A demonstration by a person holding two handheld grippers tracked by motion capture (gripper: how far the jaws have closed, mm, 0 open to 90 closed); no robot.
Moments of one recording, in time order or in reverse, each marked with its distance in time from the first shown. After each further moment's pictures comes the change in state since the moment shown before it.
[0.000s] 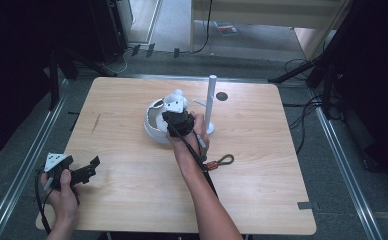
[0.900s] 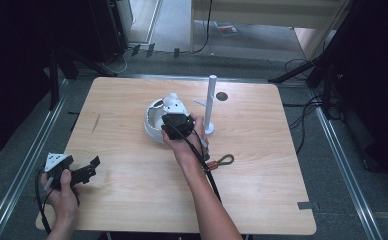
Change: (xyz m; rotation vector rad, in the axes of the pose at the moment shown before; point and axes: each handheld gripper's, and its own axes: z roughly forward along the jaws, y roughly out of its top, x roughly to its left) left arm 0.000 0.000 0.000 0.000 -0.002 0.004; right arm -0.001 -0.009 0.007 0.005 0.199 0.027
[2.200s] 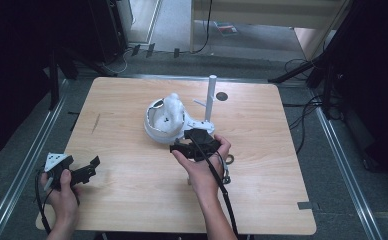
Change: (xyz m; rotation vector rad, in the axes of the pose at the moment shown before) left arm 0.000 0.000 0.000 0.002 -0.001 -0.003; right arm -0.025 -0.036 -0.066 0.184 -0.059 0.273
